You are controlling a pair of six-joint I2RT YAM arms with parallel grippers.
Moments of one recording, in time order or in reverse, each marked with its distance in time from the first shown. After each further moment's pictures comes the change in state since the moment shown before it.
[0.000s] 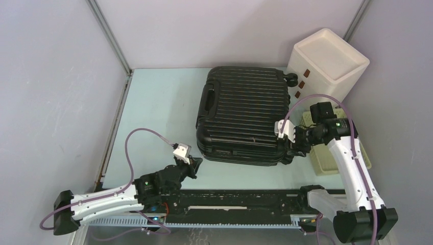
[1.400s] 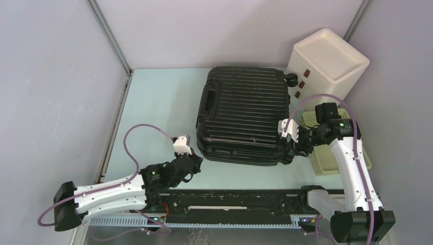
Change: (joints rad) left arm 0.047 0.277 0.231 -0.276 -0.029 -0.425; right arm -0.074 -0.011 0.000 -0.021 -0.014 -0.049
